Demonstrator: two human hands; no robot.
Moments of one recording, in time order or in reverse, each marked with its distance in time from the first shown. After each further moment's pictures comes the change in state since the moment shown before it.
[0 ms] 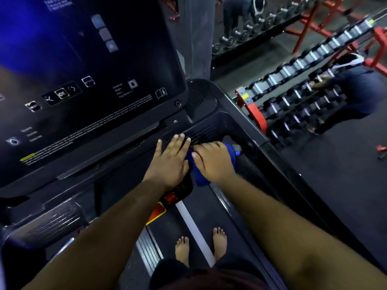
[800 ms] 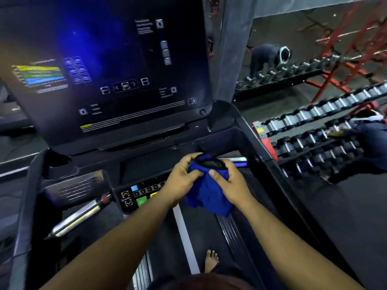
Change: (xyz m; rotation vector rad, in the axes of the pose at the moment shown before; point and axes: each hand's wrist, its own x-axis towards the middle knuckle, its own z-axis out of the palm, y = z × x) left_hand -0.085 0.062 -0.025 -1.427 0.297 -0.249; right_hand -0.077 -0.026 -0.064 0.942 -0.092 0.254
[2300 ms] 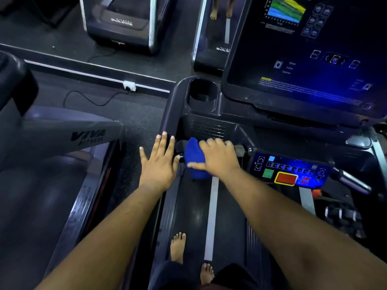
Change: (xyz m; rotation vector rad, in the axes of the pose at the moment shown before) left_hand -0.254 -0.164 -0.336 1.034 0.573 -0.331; right_hand -0.041 -0.097 0.408 -1.436 -0.542 -0.702
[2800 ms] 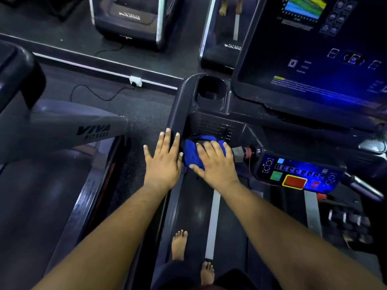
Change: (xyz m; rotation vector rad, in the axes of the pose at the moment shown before) left_hand -0.001 -0.002 0.003 -0.030 0.064 -0.028; right_hand -0.018 -0.031 0.033 -0.038 0.205 -0.011
